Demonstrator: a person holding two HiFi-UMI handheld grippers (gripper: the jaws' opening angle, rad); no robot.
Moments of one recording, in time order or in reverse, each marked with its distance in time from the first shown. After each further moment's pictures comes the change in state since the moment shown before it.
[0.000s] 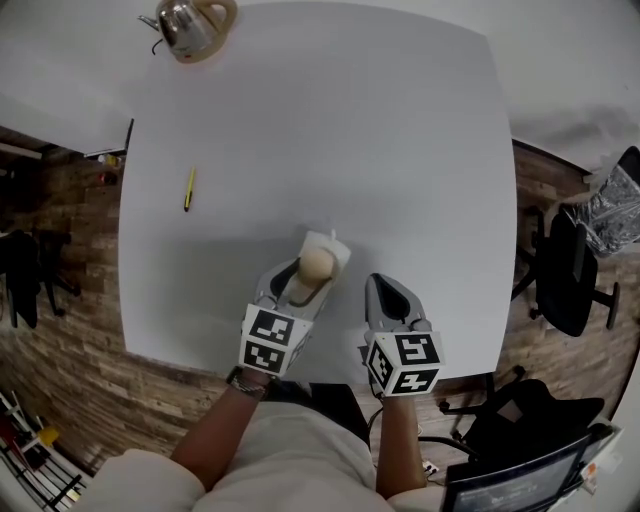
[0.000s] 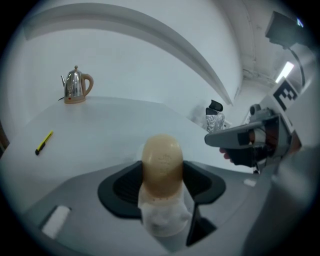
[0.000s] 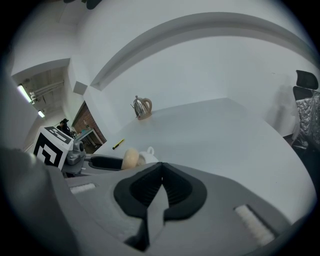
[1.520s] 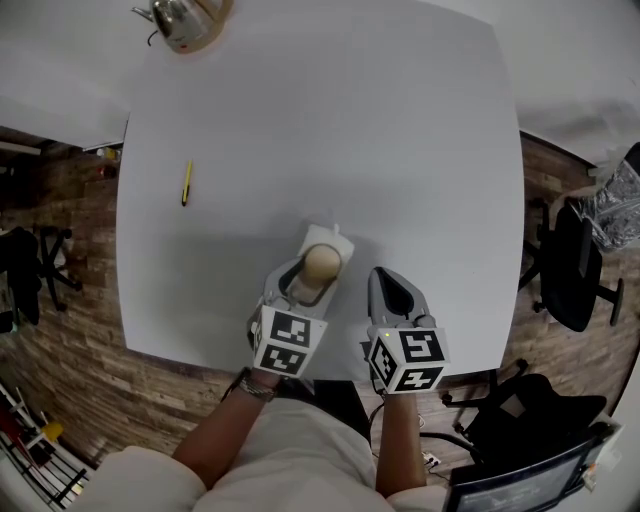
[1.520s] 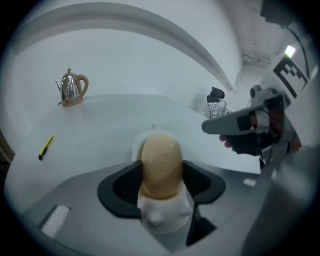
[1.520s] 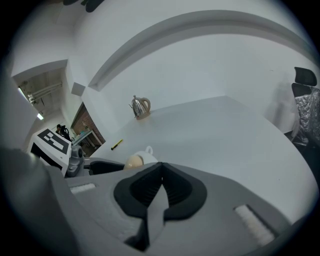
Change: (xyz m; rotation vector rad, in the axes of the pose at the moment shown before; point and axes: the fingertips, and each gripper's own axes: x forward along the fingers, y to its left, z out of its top) left arm 0.008 -0.012 -0.019 0.046 0.102 0.040; right arm 0.004 -0.002 -0.002 0.024 0.004 -0.004
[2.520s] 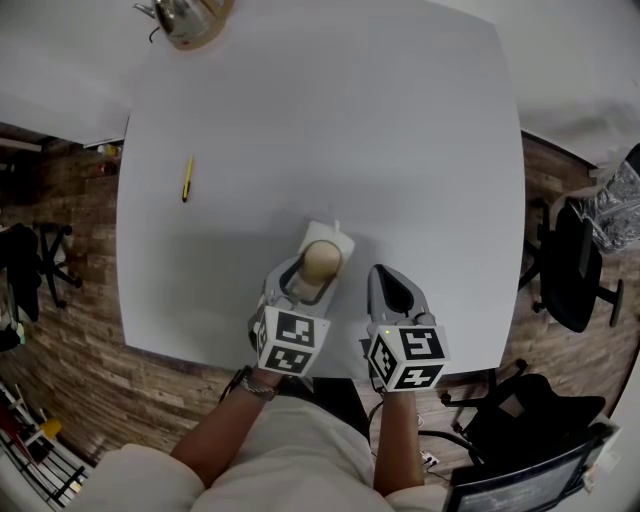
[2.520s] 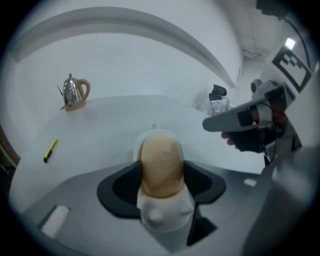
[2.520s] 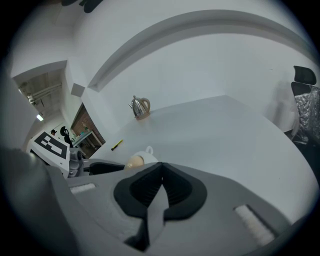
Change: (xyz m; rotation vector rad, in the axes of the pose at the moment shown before) left arm 0.000 0.000 -0.003 0.023 0.004 0.048; right arm 0.000 0.000 -0.001 0.010 -0.001 0.000
